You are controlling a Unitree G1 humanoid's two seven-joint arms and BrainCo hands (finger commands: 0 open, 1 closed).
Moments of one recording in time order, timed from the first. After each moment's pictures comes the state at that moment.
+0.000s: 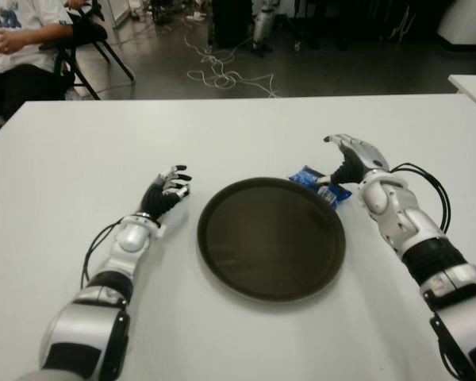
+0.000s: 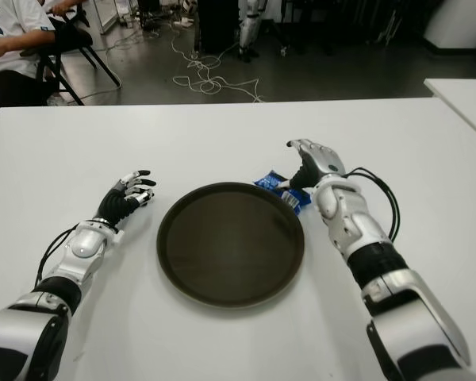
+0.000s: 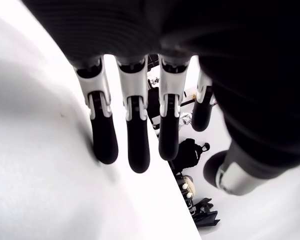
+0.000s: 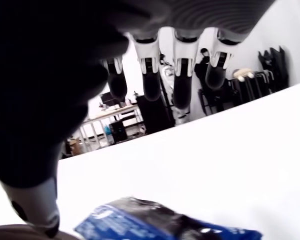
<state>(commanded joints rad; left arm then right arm) -0.62 0.16 -0.03 1.26 0.17 -0.56 -0.02 -0.57 -0.40 0.37 0.53 -0.63 0.13 -0.05</state>
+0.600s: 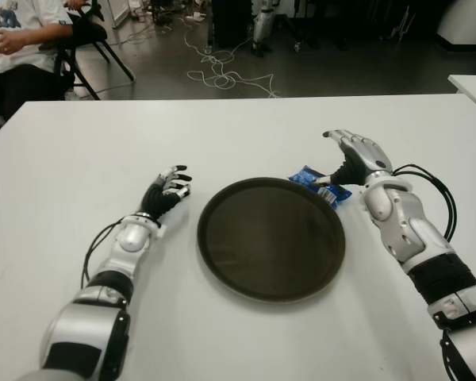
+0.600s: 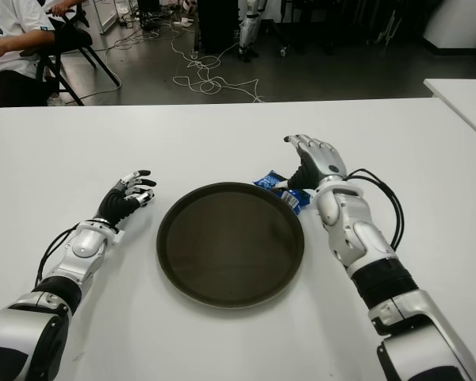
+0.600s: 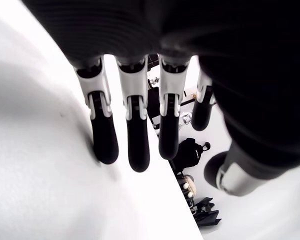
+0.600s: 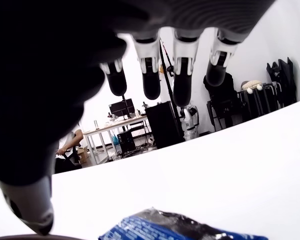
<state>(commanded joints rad) -0.63 0.15 -0.03 1.26 0.17 -0.56 -0.02 -0.54 -0.40 0.34 0.43 -0.66 0.17 -0.03</state>
